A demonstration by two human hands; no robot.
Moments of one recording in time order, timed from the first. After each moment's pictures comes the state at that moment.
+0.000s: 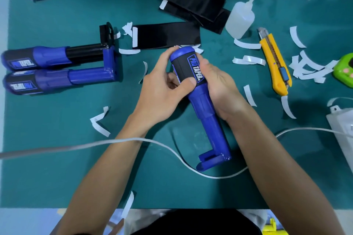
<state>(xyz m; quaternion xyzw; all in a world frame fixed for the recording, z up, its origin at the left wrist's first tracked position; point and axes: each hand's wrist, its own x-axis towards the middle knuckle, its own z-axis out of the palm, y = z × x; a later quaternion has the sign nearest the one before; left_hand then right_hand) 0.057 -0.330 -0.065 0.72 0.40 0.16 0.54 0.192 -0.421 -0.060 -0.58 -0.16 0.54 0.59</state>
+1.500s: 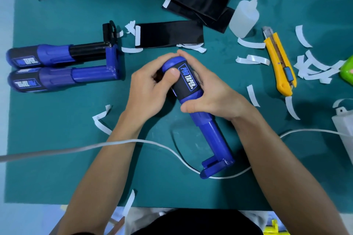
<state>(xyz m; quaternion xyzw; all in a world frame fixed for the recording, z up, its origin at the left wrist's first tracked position) 0.041 -0.315 -0.070 0.74 0.38 0.22 0.50 0.202 -0.418 -0.068 -0.54 -0.39 0.60 0.45</state>
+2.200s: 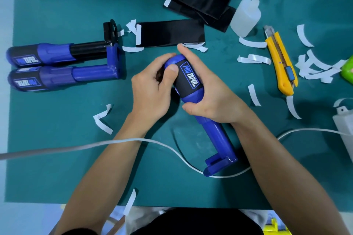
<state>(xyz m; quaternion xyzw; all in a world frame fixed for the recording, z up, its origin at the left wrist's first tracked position) 0.045 -0.329 -0.068 0.75 0.43 0.27 0.43 0.193 -0.422 -0.068 -0.57 -0.43 0.53 0.46</state>
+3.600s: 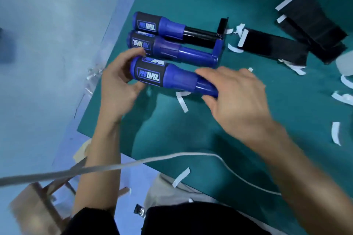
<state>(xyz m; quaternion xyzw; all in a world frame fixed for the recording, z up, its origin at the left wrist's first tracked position) -0.203 -0.270 -0.039 0.65 0.49 0.39 0.43 0.059 -0.361 0.009 -0.66 -0.72 0.14 0.17</state>
